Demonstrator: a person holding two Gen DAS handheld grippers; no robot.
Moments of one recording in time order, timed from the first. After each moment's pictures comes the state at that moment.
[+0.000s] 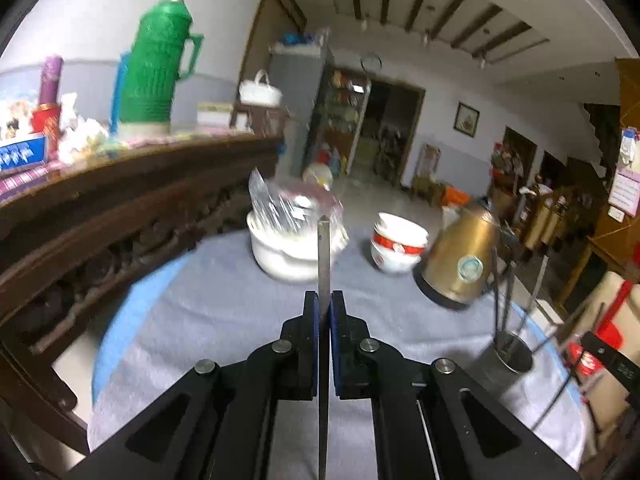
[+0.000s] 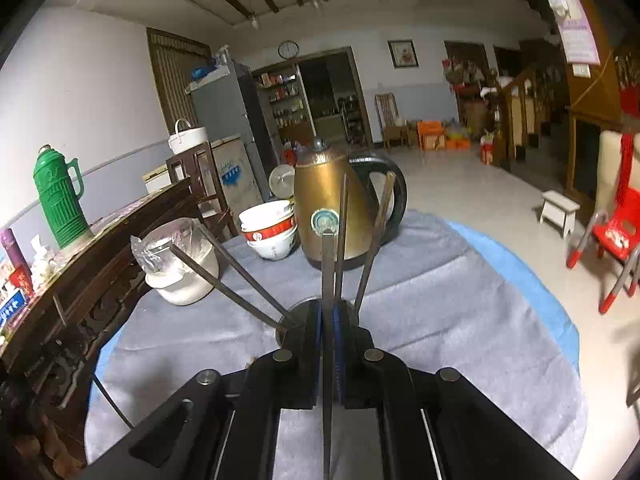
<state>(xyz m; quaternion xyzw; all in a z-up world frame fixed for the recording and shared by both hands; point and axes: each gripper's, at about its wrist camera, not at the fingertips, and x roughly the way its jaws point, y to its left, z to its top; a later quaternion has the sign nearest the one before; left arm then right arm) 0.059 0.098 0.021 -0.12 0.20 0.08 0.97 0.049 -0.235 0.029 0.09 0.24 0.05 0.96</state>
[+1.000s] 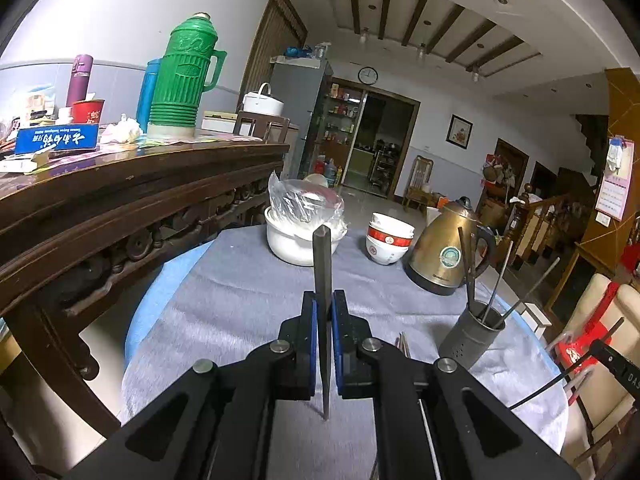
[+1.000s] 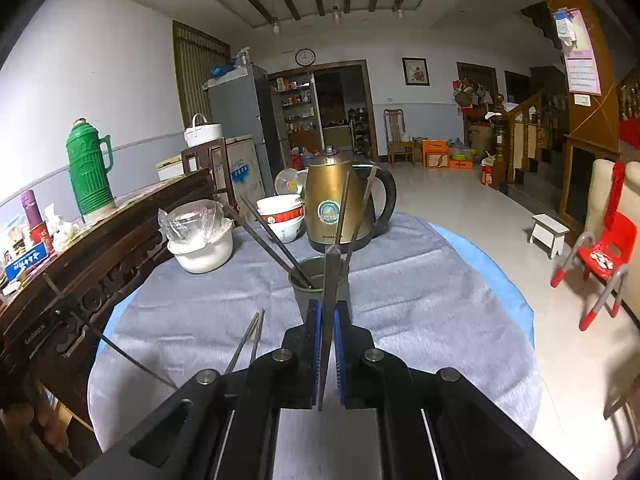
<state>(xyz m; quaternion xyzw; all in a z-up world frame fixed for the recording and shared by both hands) -0.040 0.095 0.020 -0.14 0.19 0.06 0.97 -0.055 -0.241 0.027 0.06 0.24 0.06 0.97</state>
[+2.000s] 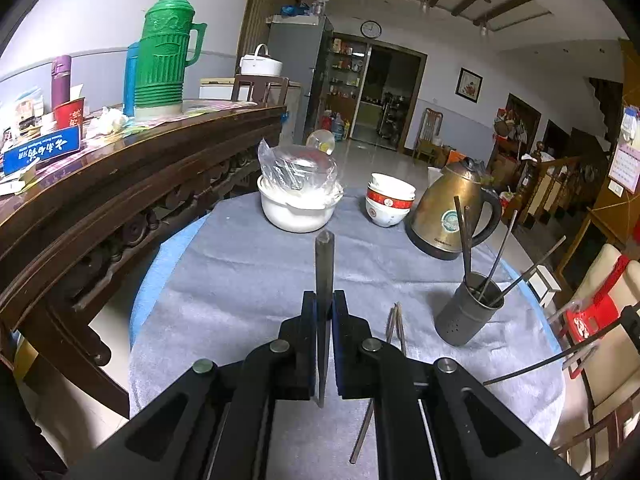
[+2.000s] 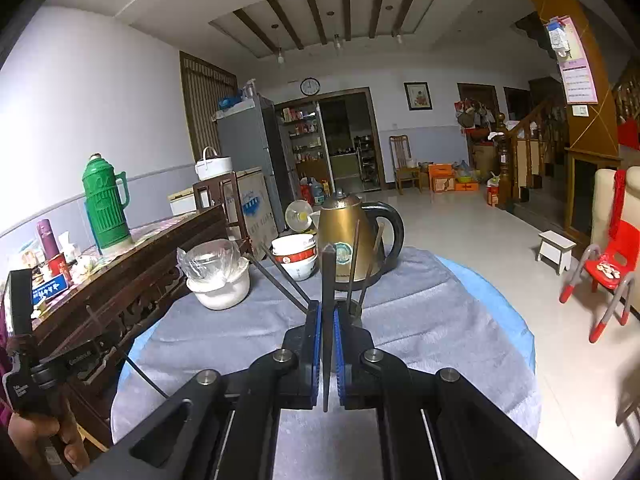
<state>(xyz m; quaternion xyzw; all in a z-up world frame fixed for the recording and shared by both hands) -0.008 0.065 0.041 -0.12 0.29 0.07 0.95 -0.067 -0.243 0.070 0.08 0.18 0.08 0.98</state>
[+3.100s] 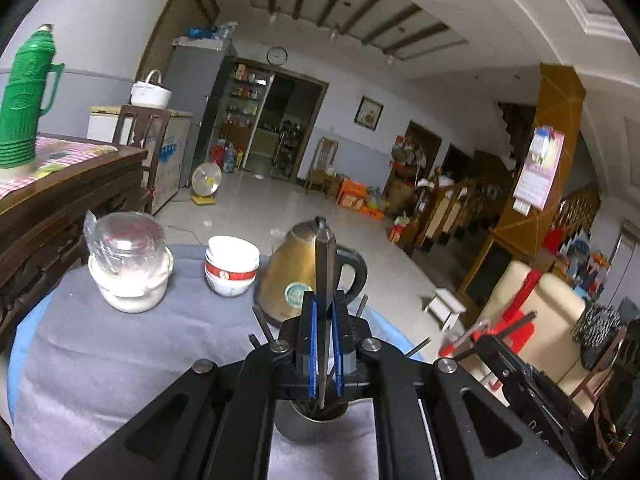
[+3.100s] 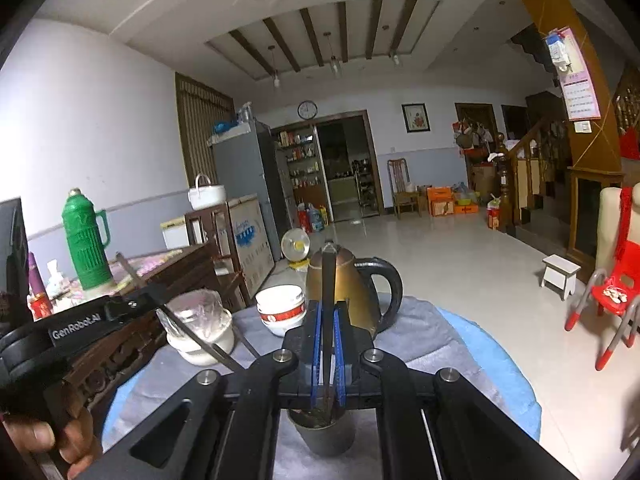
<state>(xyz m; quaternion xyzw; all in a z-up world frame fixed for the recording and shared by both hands) 0.102 -0.053 0.113 -0.14 0.21 -0.12 0.96 0.043 -0.258 0.105 0.08 0.15 0.07 0.98</state>
